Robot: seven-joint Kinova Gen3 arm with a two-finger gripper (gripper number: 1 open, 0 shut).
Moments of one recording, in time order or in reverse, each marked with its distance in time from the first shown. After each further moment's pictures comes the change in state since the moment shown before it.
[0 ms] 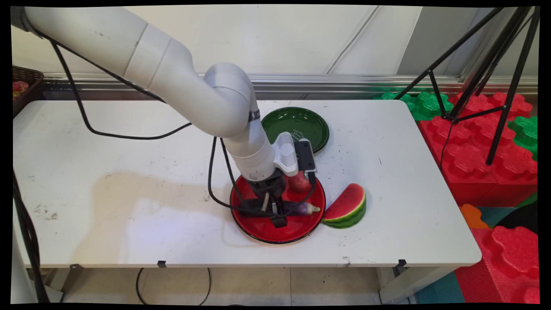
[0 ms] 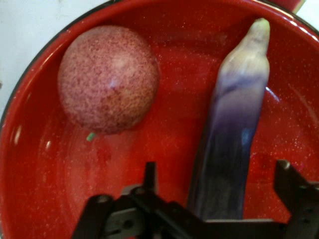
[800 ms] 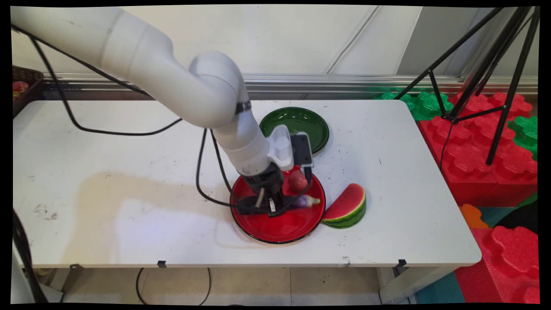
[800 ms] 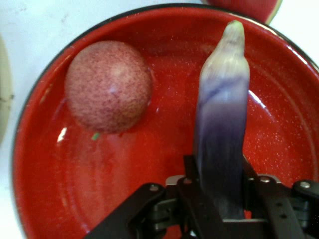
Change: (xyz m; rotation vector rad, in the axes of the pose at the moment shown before) arm -0.005 0.001 -0.026 -0.002 0.041 0.038
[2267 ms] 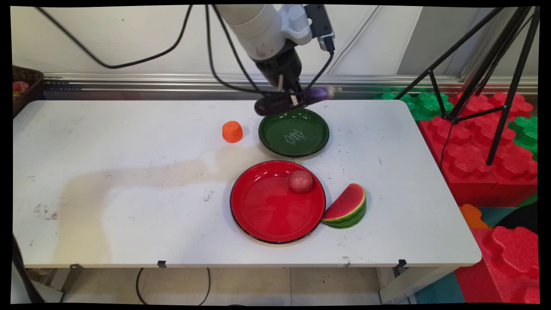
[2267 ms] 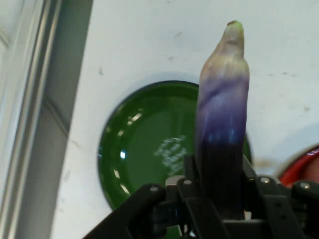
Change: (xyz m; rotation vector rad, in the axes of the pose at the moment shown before) arm 0.066 -0.113 -0.134 0.274 0.139 -0.019
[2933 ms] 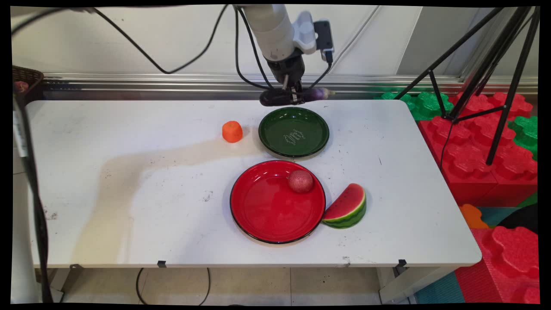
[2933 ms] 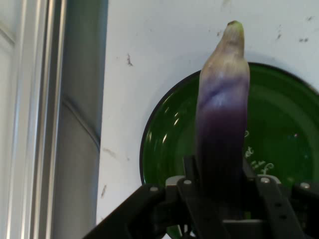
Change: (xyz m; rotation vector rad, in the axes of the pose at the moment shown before) arm 0.007 -0.061 0.088 0.008 -0.079 0.120
